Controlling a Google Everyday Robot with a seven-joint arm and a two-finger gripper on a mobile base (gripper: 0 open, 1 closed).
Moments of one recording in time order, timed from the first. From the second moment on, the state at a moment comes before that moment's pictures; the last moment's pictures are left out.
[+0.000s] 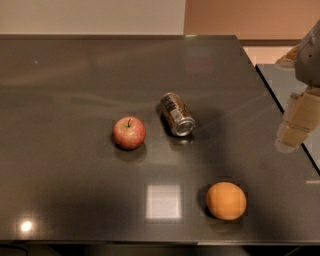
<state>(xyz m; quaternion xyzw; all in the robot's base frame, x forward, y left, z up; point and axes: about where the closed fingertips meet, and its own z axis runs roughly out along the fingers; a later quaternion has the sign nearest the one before) 0.438 -0.217 0.976 -0.60 0.78 -0.03 0.16</state>
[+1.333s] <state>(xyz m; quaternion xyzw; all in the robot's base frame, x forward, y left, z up) 0.537 -0.173 0.951 -0.53 0.84 -0.02 0.11</state>
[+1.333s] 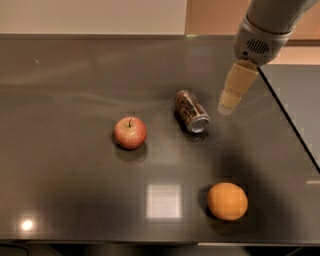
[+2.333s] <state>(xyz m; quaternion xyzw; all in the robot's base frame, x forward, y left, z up) 0.590 -0.116 0.910 -0.35 0.93 0.03 0.09</state>
